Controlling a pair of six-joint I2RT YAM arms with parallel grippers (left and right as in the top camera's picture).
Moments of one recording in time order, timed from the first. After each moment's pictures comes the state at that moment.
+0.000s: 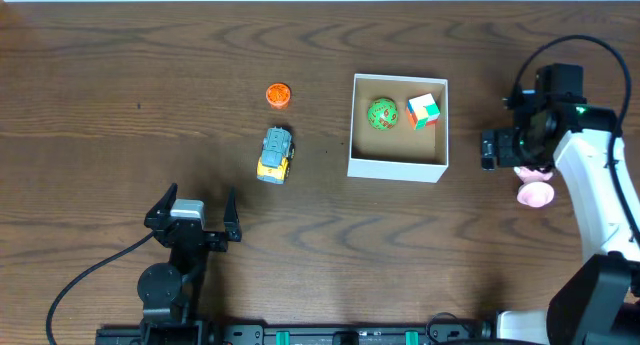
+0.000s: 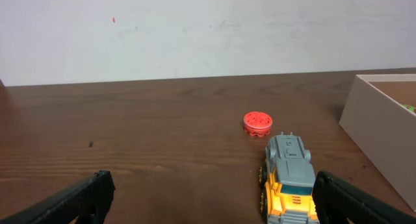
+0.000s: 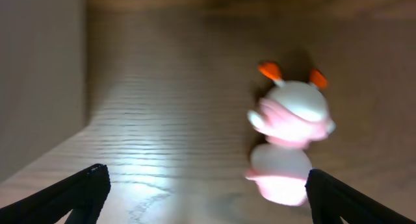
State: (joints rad) left arm 0.01 0.01 0.02 -0.11 0.10 0.02; right arm -0.15 1.59 1.21 -0.96 0.04 -0.10
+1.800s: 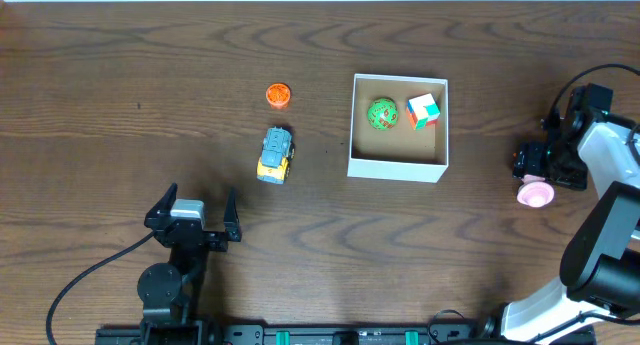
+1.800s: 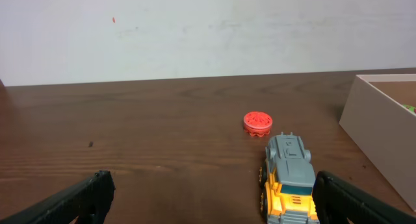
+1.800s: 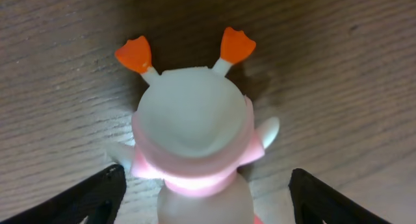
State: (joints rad) left arm 0.01 0.01 0.02 -0.11 0.10 0.02; right arm -0.36 1.83 1.18 -0.83 0.07 -0.08
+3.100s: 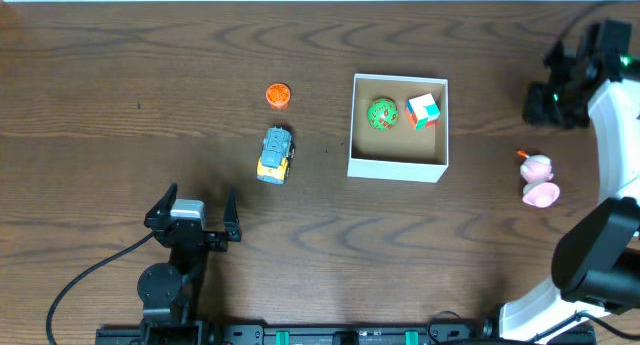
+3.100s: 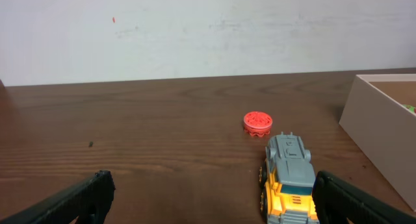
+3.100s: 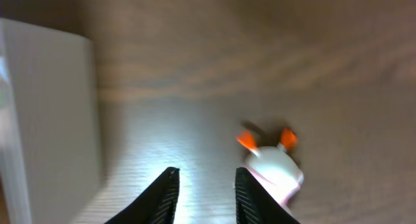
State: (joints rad) left arm 0.01 0.01 0.02 -0.11 0.10 0.02; right arm -0.23 1.82 1.62 -1.07 -0.09 -0.08
